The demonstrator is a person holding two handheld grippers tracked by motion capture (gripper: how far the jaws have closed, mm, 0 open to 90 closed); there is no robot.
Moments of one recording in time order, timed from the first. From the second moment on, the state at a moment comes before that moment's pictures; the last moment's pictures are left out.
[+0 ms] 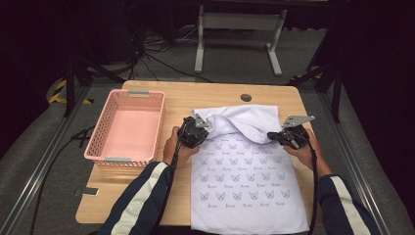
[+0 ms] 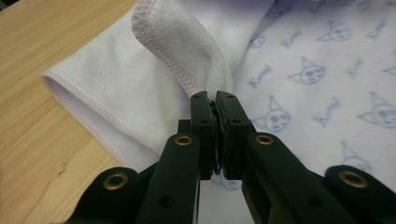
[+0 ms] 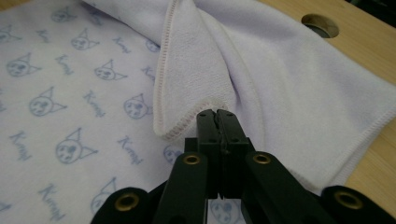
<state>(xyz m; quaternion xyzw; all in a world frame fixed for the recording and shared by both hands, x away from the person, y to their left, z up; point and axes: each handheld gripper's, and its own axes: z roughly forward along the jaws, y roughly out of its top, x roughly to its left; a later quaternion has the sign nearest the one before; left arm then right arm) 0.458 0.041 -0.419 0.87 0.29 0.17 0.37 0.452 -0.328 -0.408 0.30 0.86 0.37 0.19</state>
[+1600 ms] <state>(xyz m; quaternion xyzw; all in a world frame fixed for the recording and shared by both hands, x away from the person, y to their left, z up) 0.361 0.073 -0.458 0.92 0.17 0.18 0.29 0.320 -0.354 -0.446 0.24 0.92 0.31 0.10</state>
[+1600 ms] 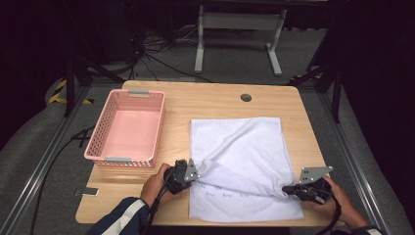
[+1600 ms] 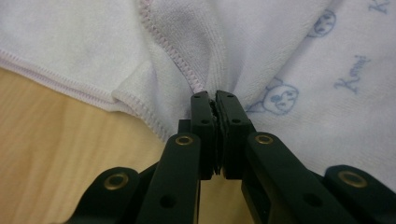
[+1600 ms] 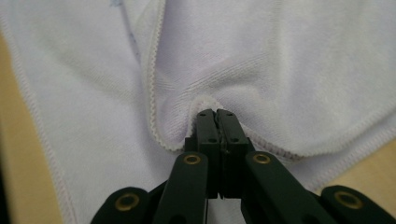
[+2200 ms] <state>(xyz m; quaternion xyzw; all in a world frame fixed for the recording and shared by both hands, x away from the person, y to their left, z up) 0.355 0.092 -0.419 0.89 0.17 0.20 0.38 0.319 -0.381 -0.408 0.24 0.87 0.40 0.16</state>
